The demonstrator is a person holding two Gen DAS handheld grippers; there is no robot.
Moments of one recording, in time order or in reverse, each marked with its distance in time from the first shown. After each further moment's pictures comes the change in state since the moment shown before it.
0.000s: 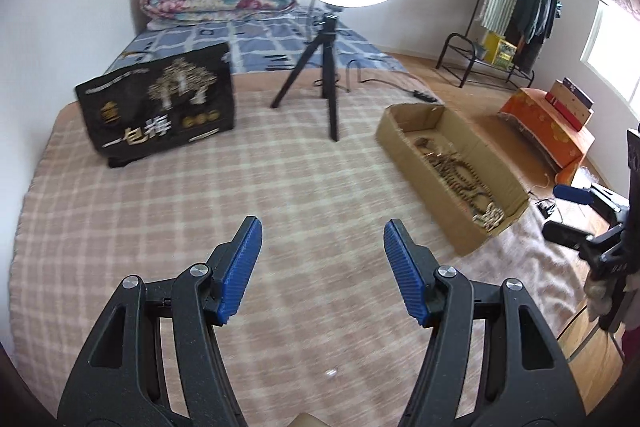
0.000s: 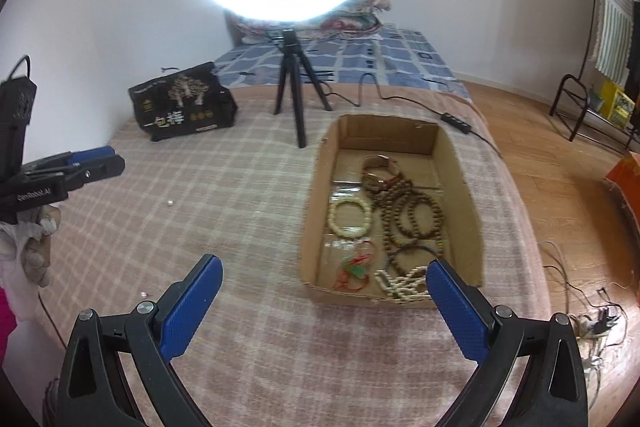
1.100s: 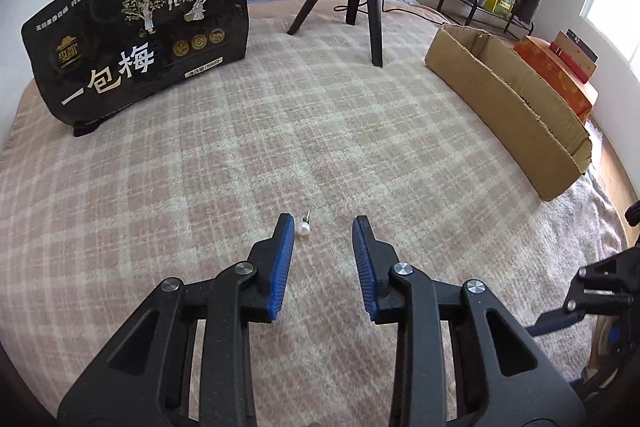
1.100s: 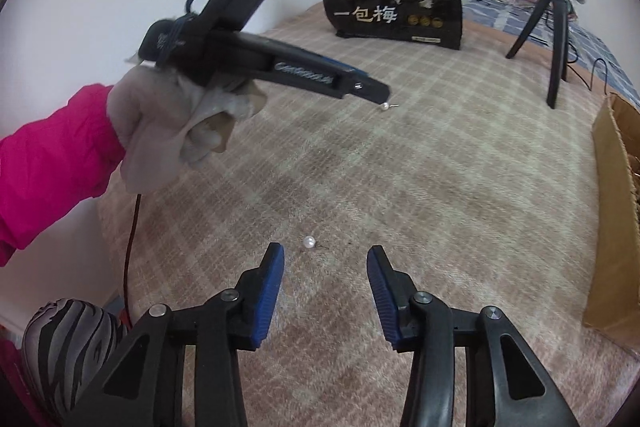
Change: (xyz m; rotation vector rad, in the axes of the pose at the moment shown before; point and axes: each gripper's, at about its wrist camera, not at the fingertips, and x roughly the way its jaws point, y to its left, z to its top) left arm 0.111 0.059 -0.026 0.089 0.159 -0.032; right arm 0.107 0.167 -0.064 -0.338 0.184 0.447
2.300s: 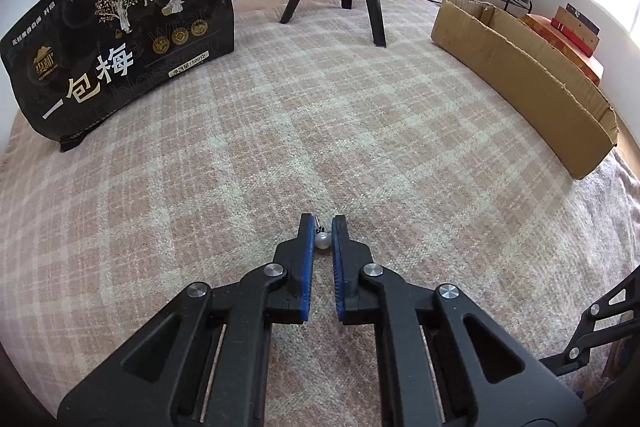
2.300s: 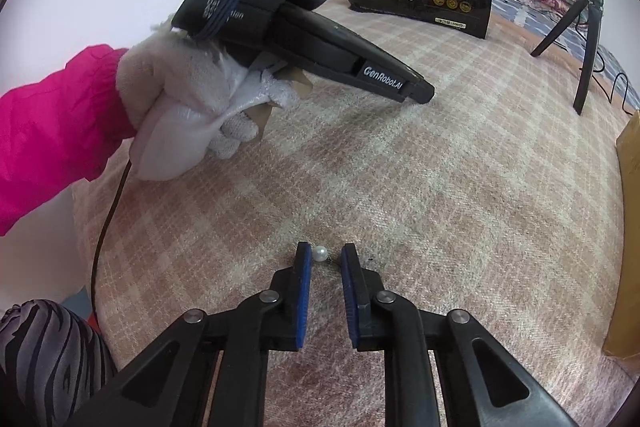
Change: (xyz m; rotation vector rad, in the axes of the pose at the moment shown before) left arm 0.031 -0.004 -0.003 0.085 0.004 0.042; right arm 0.036 0.012 0.003 -0.054 0.057 -0.043
